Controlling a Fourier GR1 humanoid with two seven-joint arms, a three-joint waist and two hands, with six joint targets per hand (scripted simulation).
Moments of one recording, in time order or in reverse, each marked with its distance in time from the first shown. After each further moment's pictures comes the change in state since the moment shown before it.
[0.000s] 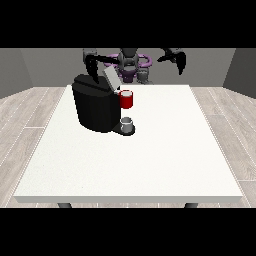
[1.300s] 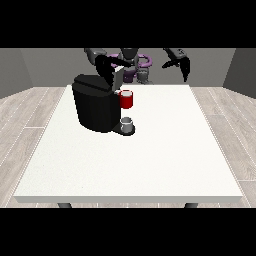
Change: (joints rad) left arm 0.069 0.077 0.007 -0.160 0.041 0.030 0.025; right arm -0.264 -0.016 0.090 0.044 0.085 -0.001 0.054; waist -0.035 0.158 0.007
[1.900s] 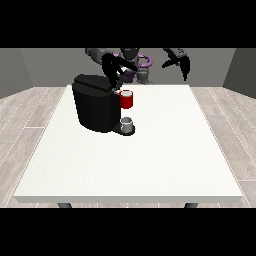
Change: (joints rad) left arm -0.049 -0.019 -0.050 -0.017 -0.011 -0.013 0.017; right arm -0.038 -0.052 0.023 -0.065 0.094 -0.080 0.176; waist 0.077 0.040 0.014
